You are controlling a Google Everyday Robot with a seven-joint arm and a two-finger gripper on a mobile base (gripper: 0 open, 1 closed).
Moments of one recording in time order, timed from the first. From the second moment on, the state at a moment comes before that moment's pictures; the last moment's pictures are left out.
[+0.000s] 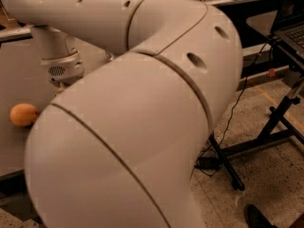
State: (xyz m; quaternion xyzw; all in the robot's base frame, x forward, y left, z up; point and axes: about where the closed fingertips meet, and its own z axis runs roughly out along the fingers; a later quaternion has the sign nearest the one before) arm 0.508 0.178 0.825 0.71 -0.69 -0.06 0.13
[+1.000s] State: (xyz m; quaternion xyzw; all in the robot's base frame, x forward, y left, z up) arm 0.512 0.174 0.830 0.70 -0.71 -0.05 0.13
